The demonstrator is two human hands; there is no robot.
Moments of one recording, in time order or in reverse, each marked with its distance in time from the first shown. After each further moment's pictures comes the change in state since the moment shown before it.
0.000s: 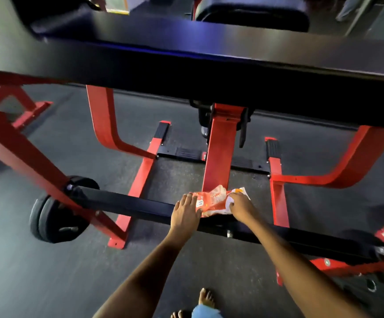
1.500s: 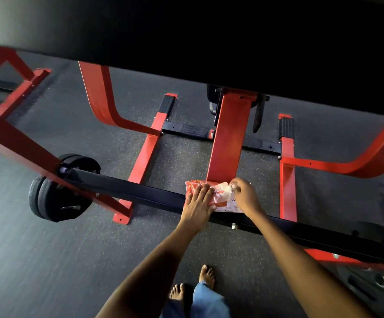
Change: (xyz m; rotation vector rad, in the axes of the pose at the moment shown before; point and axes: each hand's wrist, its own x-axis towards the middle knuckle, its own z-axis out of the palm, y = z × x) left_hand 0.038 -0.013 0.071 -0.049 -0.120 0.104; right_hand 0.053 0.018 0.041 0.364 0.199 -0.061
